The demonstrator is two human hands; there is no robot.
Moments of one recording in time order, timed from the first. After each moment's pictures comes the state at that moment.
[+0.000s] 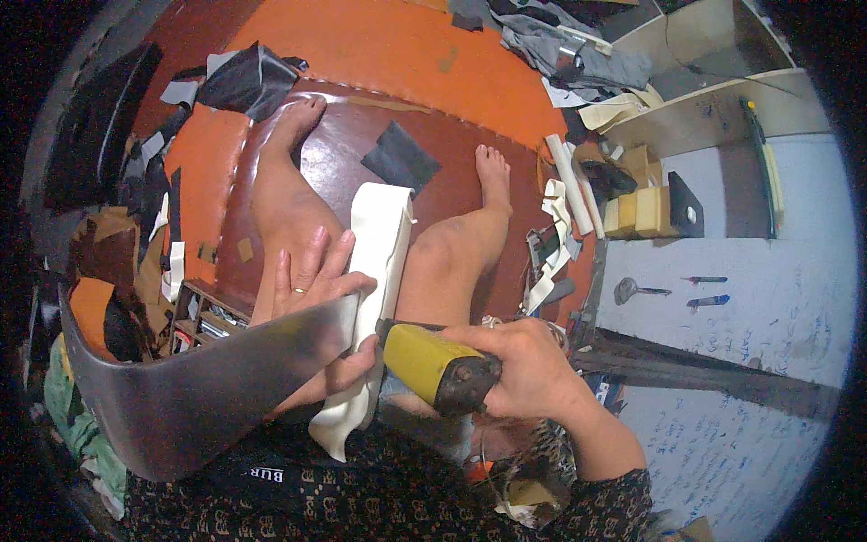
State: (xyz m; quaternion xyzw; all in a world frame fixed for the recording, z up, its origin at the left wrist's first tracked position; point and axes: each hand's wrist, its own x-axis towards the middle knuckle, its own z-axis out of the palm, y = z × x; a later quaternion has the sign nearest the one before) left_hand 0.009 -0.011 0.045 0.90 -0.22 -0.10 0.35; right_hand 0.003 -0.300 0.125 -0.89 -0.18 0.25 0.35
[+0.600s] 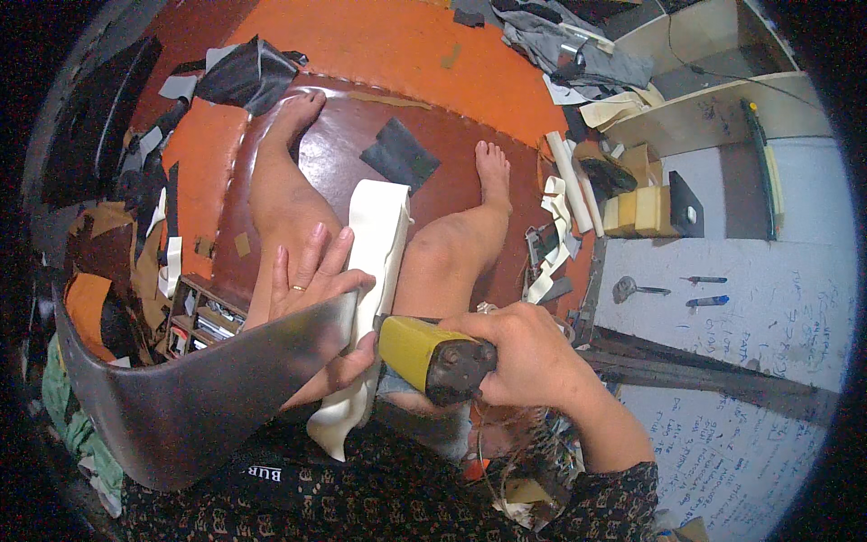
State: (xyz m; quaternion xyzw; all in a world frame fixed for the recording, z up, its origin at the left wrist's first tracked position) left_hand 0.011 -0.011 0.047 0.90 -0.24 -0.16 0.33; right_hand 0.023 -0.295 0.134 -0.90 -0.17 0.31 0.27
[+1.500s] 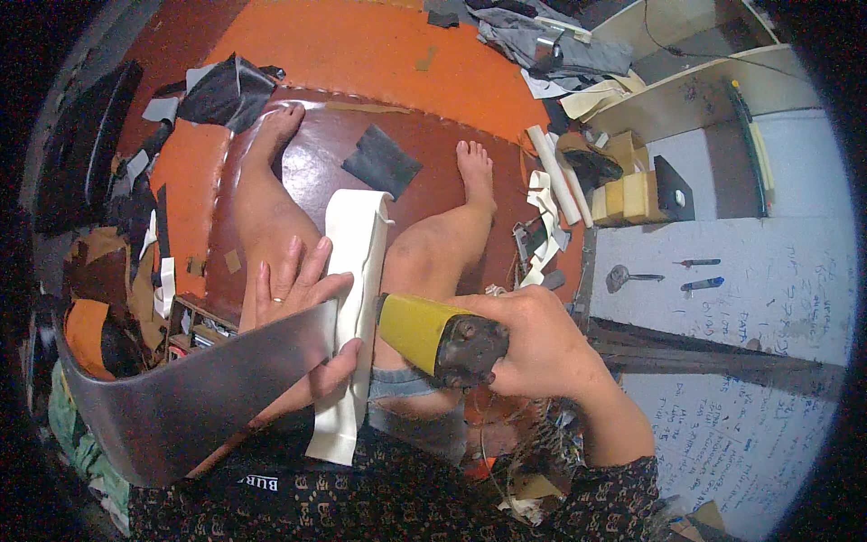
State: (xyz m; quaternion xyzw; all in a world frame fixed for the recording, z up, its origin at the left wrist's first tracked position) left_hand 0.011 -0.011 0.047 0.91 -0.21 -0.14 0.34; right_hand 0.029 -0.312 0.147 -0.89 -0.16 0.25 0.33
